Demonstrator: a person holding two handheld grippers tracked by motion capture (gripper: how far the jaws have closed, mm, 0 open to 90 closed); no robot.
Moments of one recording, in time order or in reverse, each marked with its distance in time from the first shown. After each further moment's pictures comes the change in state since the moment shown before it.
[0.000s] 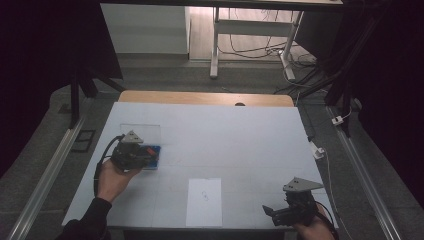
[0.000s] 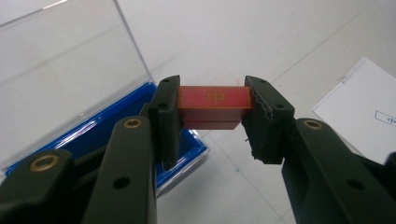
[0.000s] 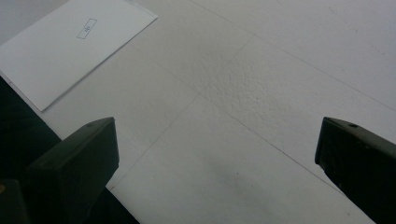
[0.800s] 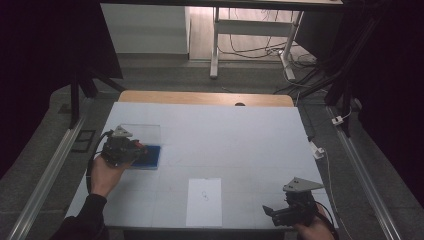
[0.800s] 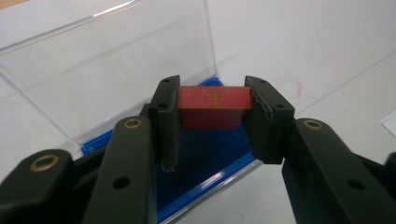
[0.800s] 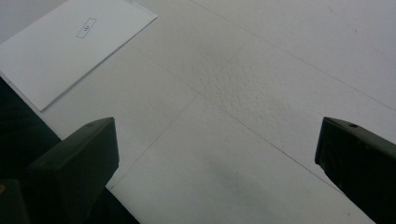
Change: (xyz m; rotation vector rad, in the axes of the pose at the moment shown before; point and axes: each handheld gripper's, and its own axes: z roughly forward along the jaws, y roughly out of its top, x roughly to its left) left arm 0.032 -0.008 -0.001 -0.013 0.117 -0.072; right arm 0.000 0.000 0.000 0.004 -0.001 -0.001
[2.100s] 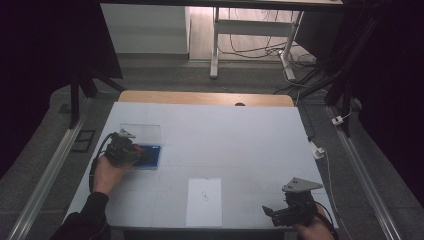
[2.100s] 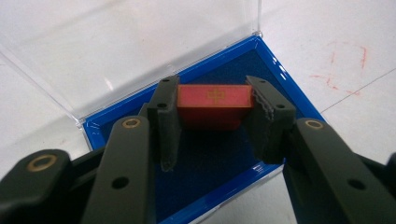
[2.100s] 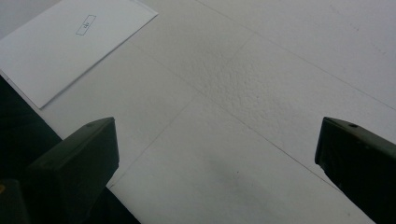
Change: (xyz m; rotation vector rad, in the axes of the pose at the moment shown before) left arm 0.013 -0.010 0.032 0.128 0.025 -0.014; right arm 0.001 0.000 0.001 0.008 -0.002 -0.009
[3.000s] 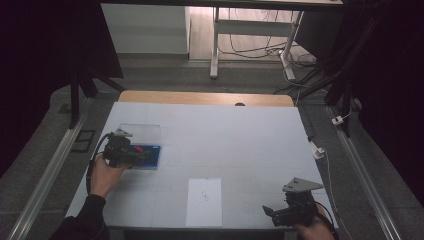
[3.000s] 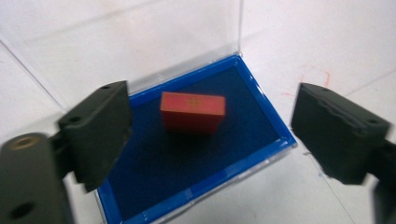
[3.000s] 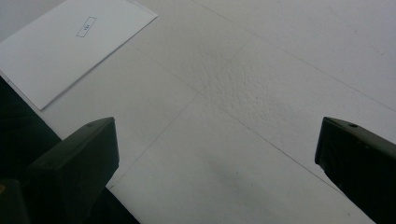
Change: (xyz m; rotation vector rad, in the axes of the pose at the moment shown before) left arm -0.009 0.000 -0.016 -0.054 -0.032 -0.066; right arm 0.000 0.000 -0.001 -0.008 0.000 0.003
